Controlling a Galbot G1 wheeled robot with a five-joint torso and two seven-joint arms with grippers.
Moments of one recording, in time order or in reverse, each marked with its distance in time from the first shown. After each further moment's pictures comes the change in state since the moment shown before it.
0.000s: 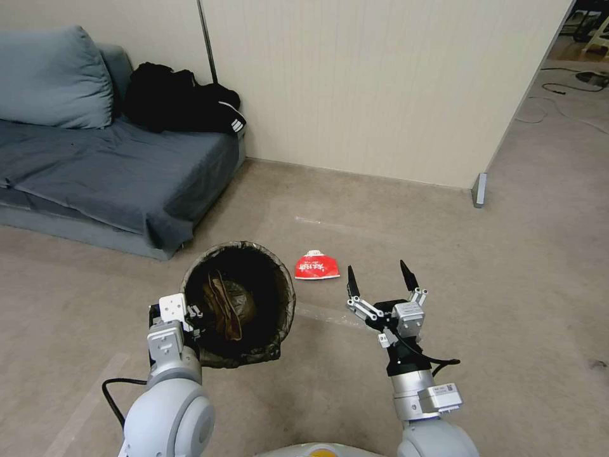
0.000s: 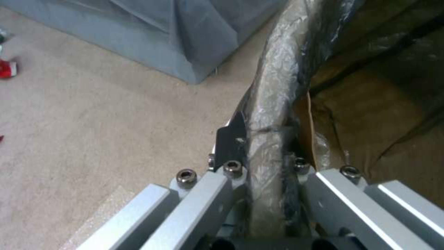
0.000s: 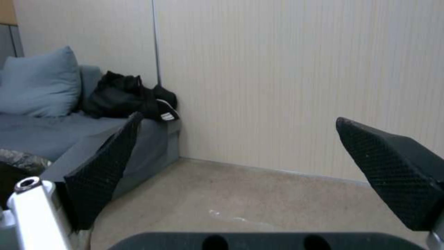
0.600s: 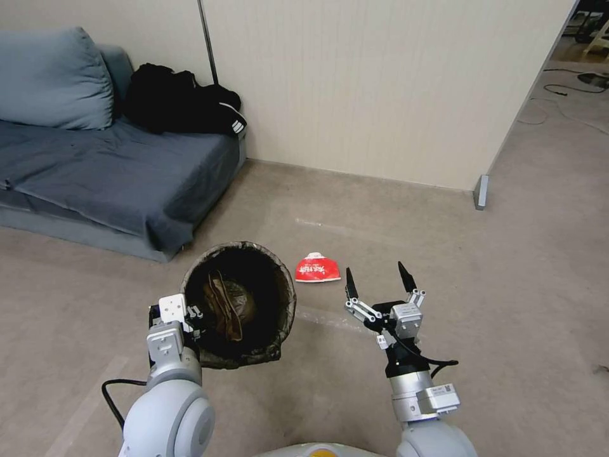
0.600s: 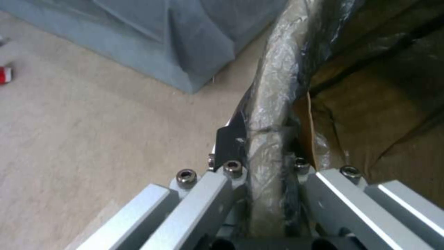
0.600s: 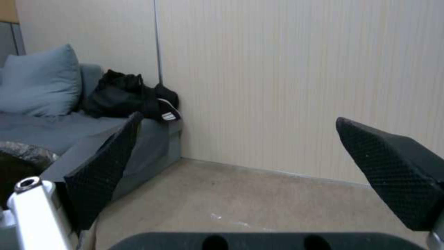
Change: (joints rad) left arm 0.005 -0.002 0.000 -0.010 0.000 0.000 -0.003; right arm -0.009 0.000 -0.004 0.000 -0.005 0.003 -0.007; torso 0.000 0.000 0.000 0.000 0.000
